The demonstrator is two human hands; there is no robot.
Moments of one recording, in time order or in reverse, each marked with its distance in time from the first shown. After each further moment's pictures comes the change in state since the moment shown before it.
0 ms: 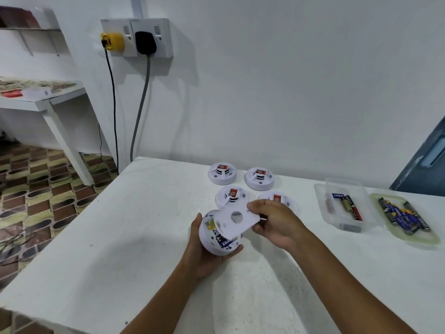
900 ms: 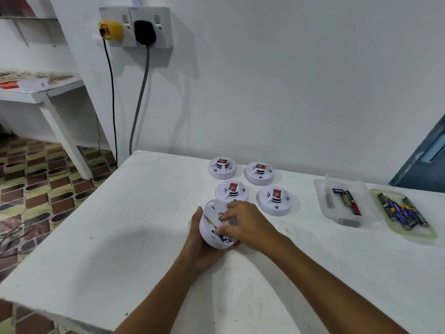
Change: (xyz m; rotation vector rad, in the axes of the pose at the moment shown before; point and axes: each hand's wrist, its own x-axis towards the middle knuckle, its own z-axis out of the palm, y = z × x) left_hand -0.006 0.001 0.006 -0.038 -0.015 -0.018; right_hand 0.003 0.030 0.032 -1.197 -0.071 -0.463
